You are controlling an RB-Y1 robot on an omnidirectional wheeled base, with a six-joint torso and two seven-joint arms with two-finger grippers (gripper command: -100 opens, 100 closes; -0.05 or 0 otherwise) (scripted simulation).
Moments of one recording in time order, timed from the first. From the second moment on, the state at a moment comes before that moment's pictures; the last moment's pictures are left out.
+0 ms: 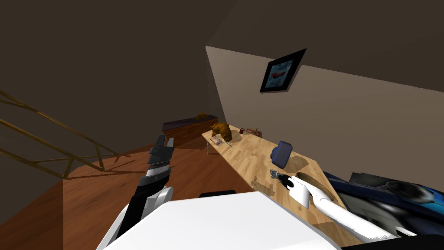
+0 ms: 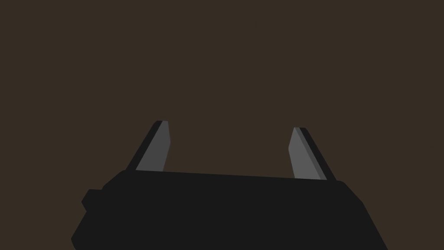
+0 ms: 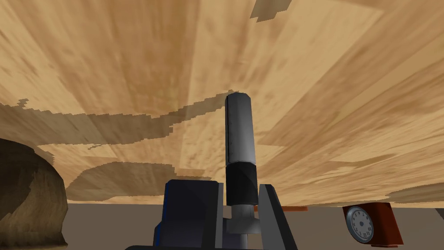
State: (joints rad) left arm 0.54 0.02 0.05 -2.30 -0.02 -0.49 -0.06; right arm 0.18 -1.05 0.50 -1.19 -0.07 0.30 0.05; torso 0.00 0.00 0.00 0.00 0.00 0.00
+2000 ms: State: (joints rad) left arm 0.54 0.02 0.05 -2.30 -0.02 -0.49 -0.06; right arm 0.35 -1.27 0.53 -1.38 -0.33 0.45 -0.16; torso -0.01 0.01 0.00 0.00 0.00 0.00
